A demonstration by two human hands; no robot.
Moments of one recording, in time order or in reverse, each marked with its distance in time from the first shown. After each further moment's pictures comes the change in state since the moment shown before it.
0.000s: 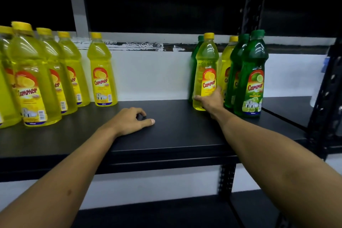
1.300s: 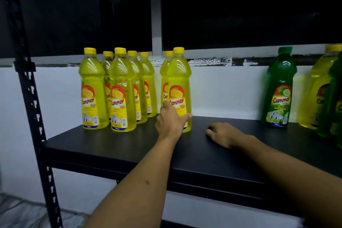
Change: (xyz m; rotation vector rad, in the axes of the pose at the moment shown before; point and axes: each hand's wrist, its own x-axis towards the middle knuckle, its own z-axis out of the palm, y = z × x) left_hand -0.006 -0.011 -0.042 -0.038 0.618 -0.497; right_hand -0.079 -0.058 0.119 -0.766 -0.760 -0.512
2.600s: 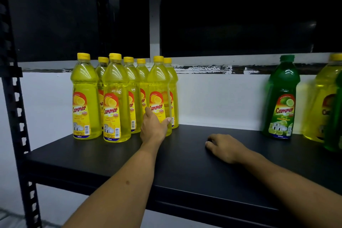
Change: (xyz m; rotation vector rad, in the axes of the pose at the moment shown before) left_hand 0.047 -0.038 0.014 -0.099 0.043 -0.103; right_hand 0.000 0.004 0.003 0.013 0.025 -0.031
